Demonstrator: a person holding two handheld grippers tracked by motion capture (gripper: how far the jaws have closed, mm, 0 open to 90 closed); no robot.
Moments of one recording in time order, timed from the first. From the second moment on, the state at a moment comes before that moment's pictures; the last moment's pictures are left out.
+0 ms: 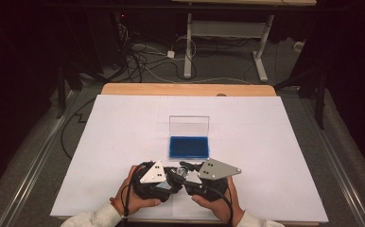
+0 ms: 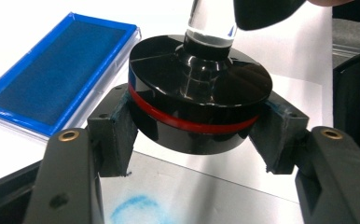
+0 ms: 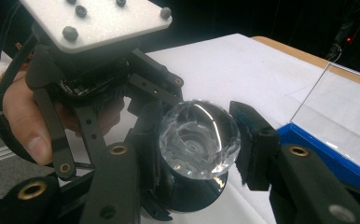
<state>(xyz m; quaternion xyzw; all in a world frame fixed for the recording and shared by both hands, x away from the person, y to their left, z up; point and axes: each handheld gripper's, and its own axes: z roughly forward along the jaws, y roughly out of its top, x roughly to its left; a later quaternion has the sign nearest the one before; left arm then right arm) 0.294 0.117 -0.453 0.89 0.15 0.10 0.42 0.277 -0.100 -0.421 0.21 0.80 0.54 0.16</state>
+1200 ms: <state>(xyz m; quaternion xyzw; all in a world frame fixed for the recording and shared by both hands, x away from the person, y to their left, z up) 0.297 0.209 -0.446 0.87 0.23 0.19 0.40 0.294 -0.172 -0.399 0.24 0.79 0.52 0.23</state>
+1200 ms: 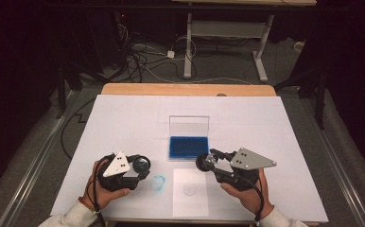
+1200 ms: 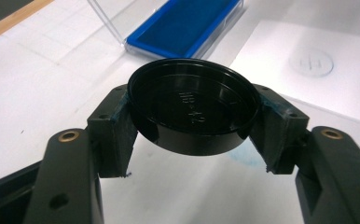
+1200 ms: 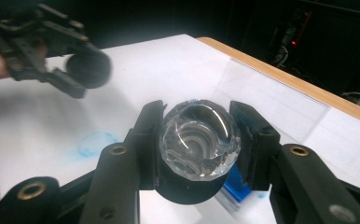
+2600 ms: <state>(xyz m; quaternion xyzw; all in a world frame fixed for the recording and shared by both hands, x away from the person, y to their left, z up) 0.294 0.224 -0.452 0.84 0.28 0.18 0.42 0.344 -0.186 -0.351 0.27 0.79 0.48 0.25</state>
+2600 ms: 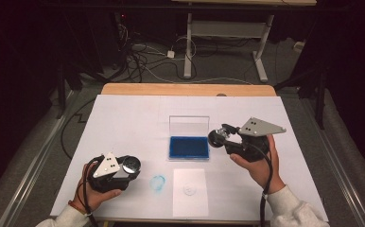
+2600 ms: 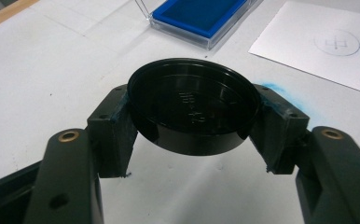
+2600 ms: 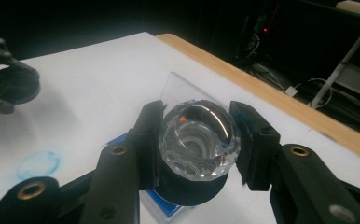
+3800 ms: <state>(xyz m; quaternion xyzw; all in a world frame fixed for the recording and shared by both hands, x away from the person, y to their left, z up) 0.293 0.224 -0.450 0.86 0.26 0.18 0.41 0.415 -0.057 -0.407 0.24 0.90 0.32 0.19</state>
